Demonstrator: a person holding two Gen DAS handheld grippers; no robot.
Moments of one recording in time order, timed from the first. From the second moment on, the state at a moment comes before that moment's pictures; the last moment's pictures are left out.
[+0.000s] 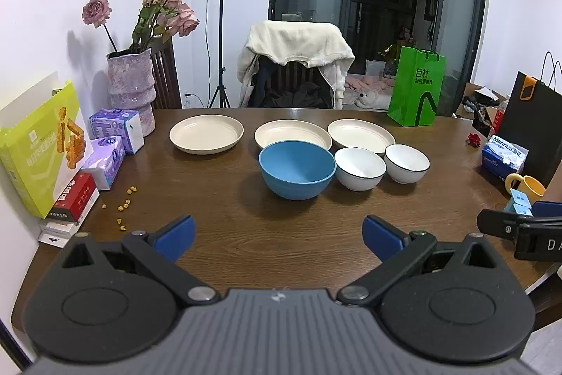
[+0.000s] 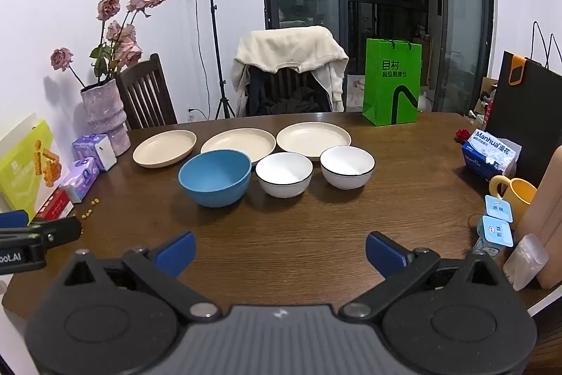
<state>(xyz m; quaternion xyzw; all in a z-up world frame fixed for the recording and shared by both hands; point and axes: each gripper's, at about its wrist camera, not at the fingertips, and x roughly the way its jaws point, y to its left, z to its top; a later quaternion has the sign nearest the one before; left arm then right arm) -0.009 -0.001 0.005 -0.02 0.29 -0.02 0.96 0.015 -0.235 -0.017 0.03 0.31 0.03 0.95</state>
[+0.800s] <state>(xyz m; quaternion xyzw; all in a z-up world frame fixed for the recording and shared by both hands) -0.008 -0.002 0.004 -0.02 0.29 -0.02 0.96 0.021 -0.235 -0.026 0.03 0.32 0.03 0.95</state>
